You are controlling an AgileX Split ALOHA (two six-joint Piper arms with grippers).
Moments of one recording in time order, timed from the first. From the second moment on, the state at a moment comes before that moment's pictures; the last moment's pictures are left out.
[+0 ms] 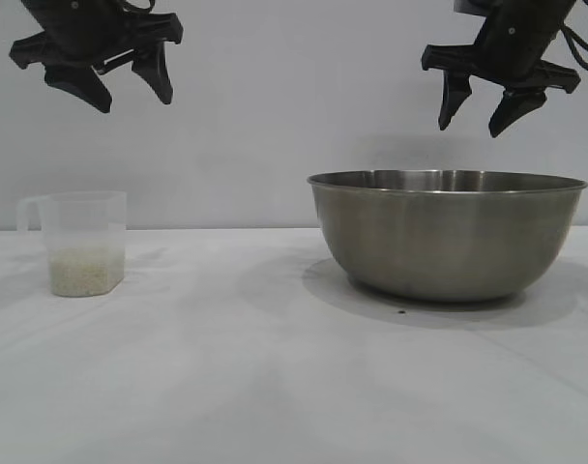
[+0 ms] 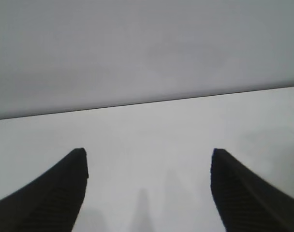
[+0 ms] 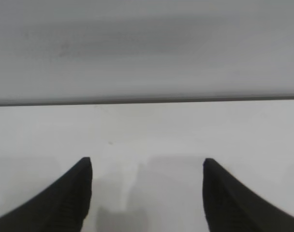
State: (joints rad) left arm -0.23 1.91 -1.33 -0.14 0.07 -0.02; right arm 0.14 2.15 -1.77 0.20 0.53 -0.04
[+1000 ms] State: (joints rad) left arm -0.23 1.91 -1.33 -0.14 0.07 -0.02; right arm 0.14 2.07 -1.77 0.13 0.73 -0.04
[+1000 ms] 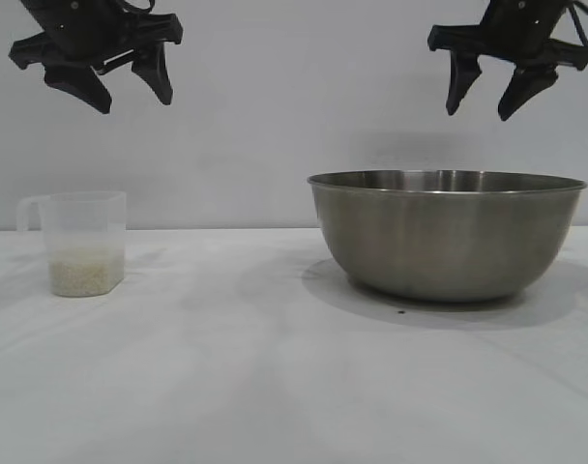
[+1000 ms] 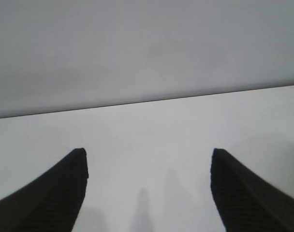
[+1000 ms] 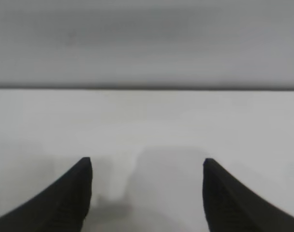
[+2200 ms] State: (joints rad) left arm -0.23 1.91 -1.33 -0.14 0.10 -0.02; right arm 0.14 2.21 -1.77 0.12 1.23 -0.04
